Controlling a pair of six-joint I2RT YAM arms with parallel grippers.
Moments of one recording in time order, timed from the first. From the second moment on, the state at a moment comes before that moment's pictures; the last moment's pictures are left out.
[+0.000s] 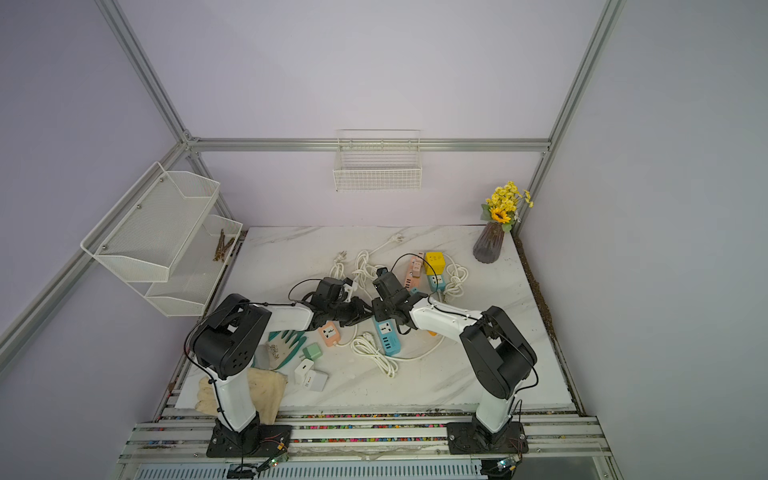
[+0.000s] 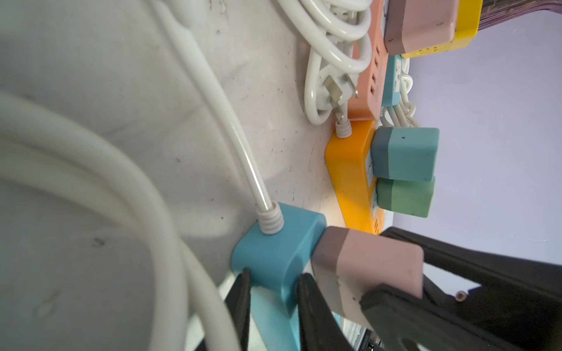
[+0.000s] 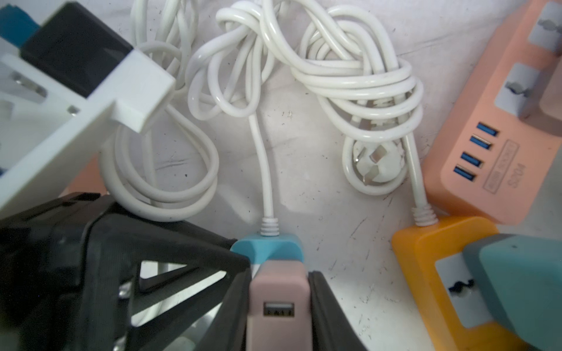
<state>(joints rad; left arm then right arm) -0.50 1.91 0.95 0.20 0.52 -0.86 0.69 1.75 1.09 -0.22 0.11 0.34</state>
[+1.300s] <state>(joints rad) -0.50 1.48 0.78 0.08 0.44 -0.55 0.60 1.11 0.61 0.16 -0.18 0.47</state>
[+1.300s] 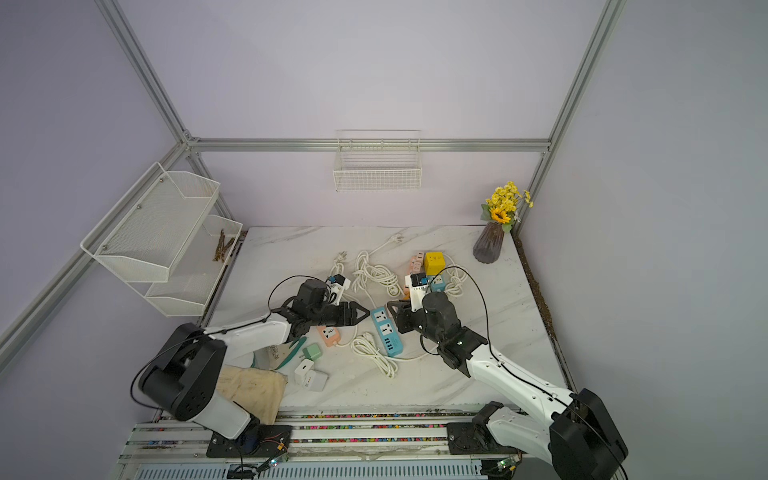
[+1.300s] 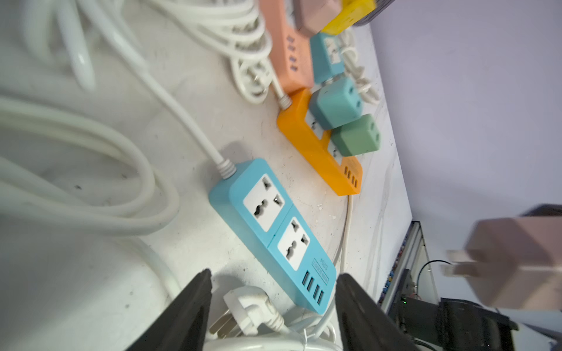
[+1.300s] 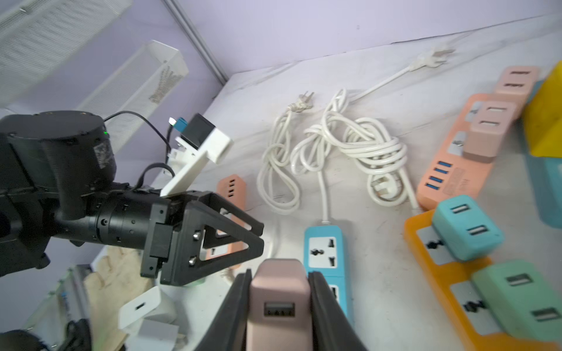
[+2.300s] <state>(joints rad) -0.49 0.86 0.43 0.18 -0.19 -0.40 0.85 1.50 0.71 0.23 -0.60 0.48</state>
